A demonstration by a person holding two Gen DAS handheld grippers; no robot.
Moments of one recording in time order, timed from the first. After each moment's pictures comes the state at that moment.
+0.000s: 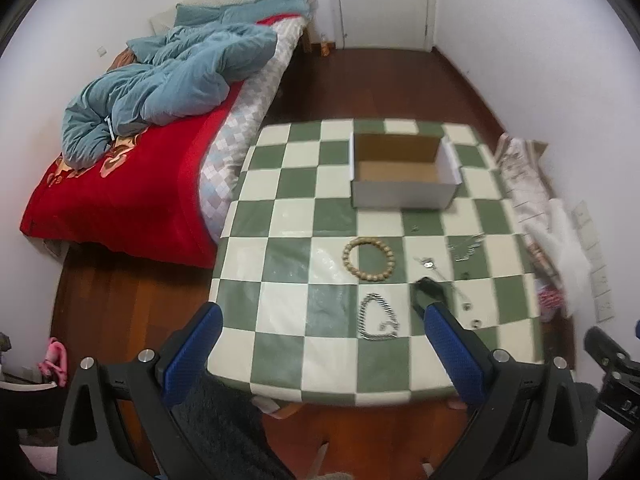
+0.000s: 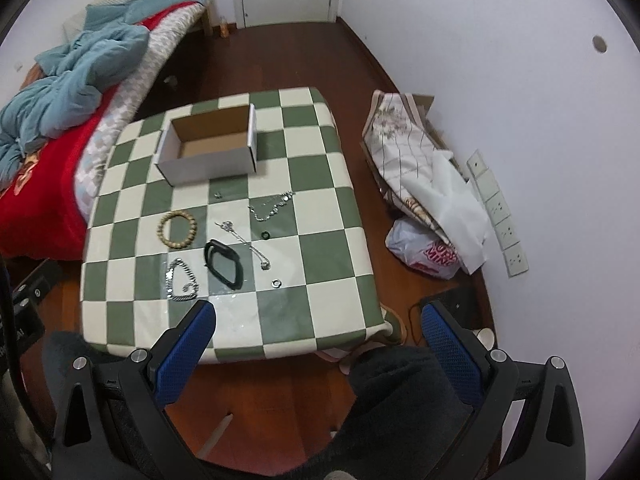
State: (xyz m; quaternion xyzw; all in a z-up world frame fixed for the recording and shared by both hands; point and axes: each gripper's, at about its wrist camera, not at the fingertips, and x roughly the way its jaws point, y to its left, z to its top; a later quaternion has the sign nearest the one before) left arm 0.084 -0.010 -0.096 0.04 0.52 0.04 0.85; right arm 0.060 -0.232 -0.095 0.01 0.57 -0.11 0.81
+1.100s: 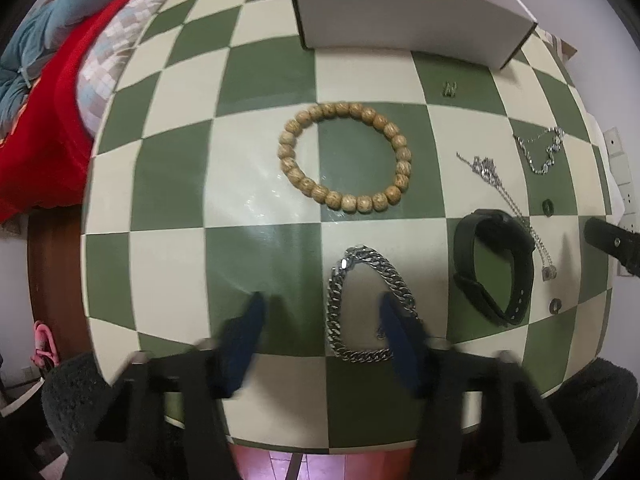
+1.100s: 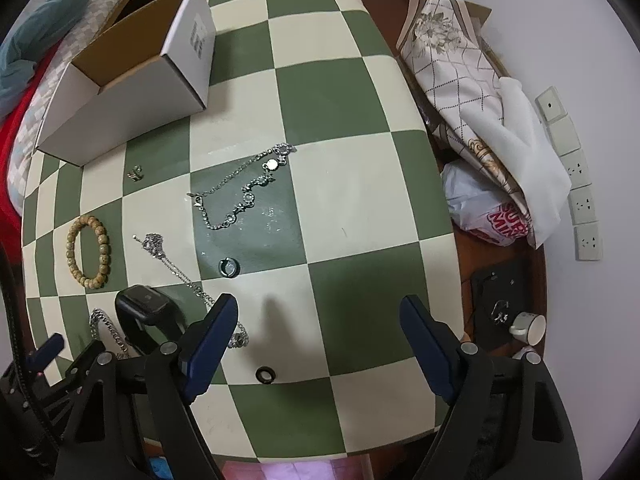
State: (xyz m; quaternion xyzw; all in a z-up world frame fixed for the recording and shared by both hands) left arm 0.155 -0.027 -0.308 0.04 0.68 -0.01 0.73; right arm 0.196 -0.262 -0.305 0.06 0.68 -0.08 0.72
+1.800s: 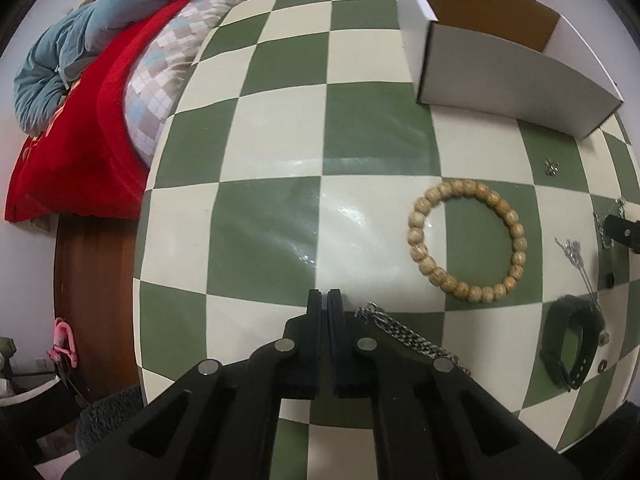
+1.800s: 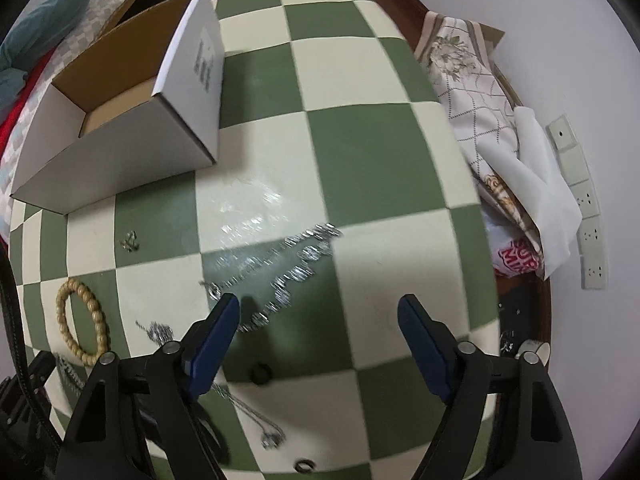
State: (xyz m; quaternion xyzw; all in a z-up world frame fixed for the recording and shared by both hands) left arm 0.192 0.052 -0.309 0.05 0.64 0.06 0.76; right arm 0.259 -0.234 -0.337 0.03 0.66 -0.09 0.74
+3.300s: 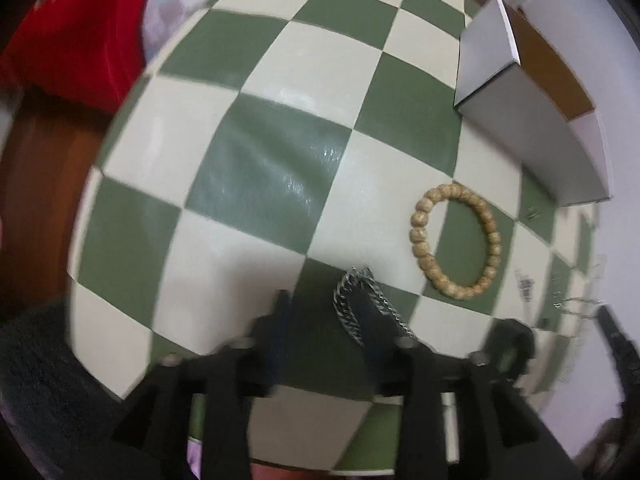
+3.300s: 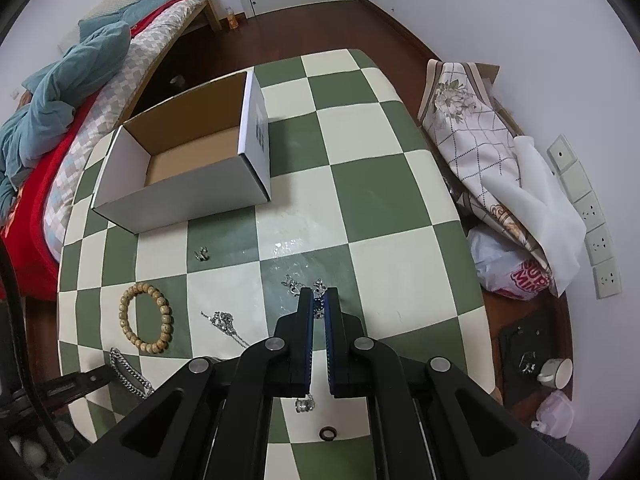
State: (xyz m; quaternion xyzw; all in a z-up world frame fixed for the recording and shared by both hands) left arm 0.179 0.066 -0.309 -0.14 0.68 0.08 0.71; right arm 0.213 -0.236 -0.273 0.08 0.58 -0.06 0.81
